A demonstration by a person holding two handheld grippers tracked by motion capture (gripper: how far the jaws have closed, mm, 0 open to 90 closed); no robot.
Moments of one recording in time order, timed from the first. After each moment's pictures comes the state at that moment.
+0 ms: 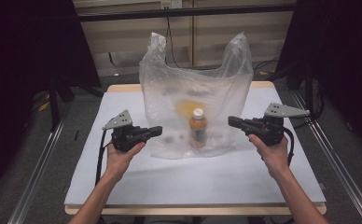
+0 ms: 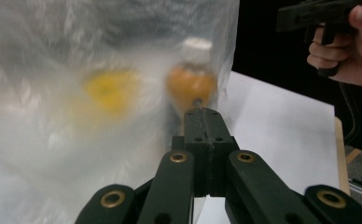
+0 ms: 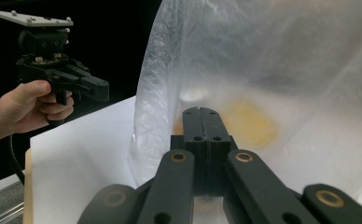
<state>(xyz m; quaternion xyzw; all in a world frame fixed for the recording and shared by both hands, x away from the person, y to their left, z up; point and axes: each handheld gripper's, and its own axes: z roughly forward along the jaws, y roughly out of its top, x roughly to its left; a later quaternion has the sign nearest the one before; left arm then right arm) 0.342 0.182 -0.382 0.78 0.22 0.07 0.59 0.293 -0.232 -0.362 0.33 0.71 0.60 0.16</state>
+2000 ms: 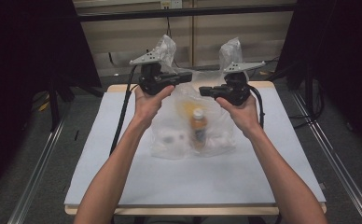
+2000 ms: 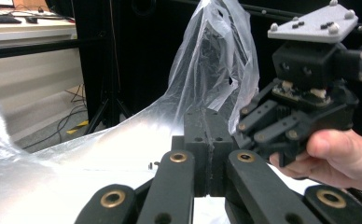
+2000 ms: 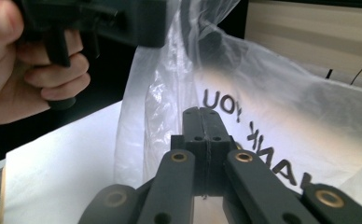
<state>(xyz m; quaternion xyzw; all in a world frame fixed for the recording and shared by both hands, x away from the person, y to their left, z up) 0.428 0.092 -0.282 0.75 0.18 0.05 0.63 0.384 -0.163 -0.309 0.33 0.76 0.55 0.13</state>
